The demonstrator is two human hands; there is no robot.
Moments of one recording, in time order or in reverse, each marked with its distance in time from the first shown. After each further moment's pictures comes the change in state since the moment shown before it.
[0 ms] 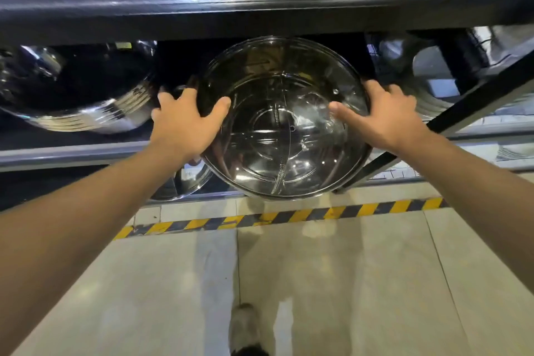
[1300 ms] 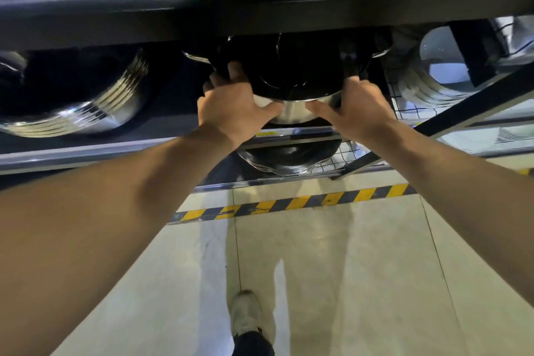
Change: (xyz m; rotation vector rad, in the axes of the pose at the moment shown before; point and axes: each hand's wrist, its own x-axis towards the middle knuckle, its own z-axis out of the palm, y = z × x) left_hand 0.033 0.064 0.047 0.183 -0.096 0.199; right_hand 0.037 -0.017 0.037 0.043 0.020 -0.141
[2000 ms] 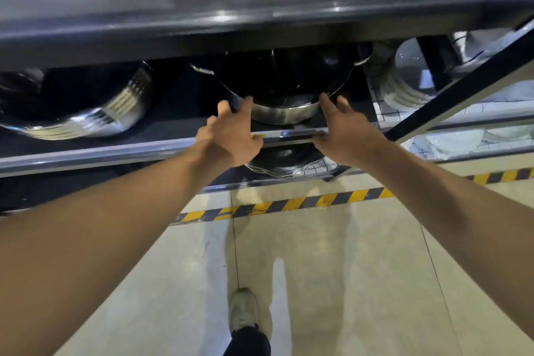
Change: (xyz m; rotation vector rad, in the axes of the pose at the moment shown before) left_hand -0.046 0.013 -0.017 0.032 -0.282 0.046; right_hand -0.046 0.000 -0.020 -0.148 -0.255 0.043
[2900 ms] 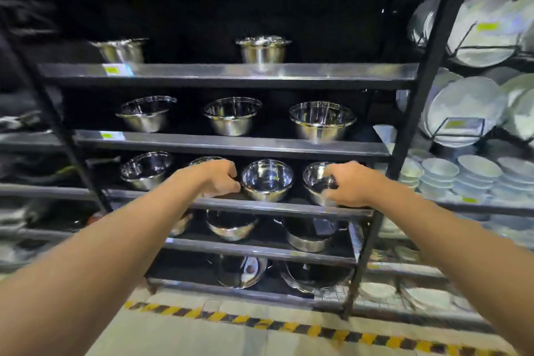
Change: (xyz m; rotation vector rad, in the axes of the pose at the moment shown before) left_hand -0.554 0.069 -0.393 0.049 0.245 -0.094; right_hand -0.489 -0.139 -0.409 -0.239 0.301 -0.458
